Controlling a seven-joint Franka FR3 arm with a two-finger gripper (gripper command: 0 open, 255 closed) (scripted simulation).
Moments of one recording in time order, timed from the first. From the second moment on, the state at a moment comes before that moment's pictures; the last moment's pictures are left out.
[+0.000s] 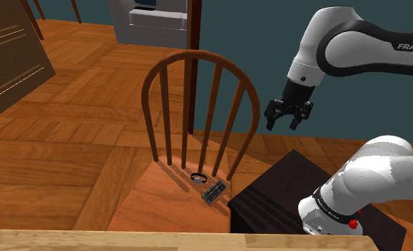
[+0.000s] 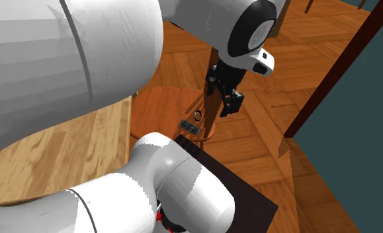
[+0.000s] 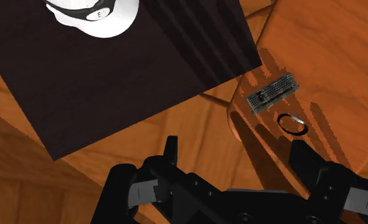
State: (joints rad) arm -0.04 -0.93 0.15 -2.72 0.28 1.71 0.44
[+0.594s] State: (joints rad) arm 0.01 -0.86 0.41 -2.91 0.55 2.04 0.77
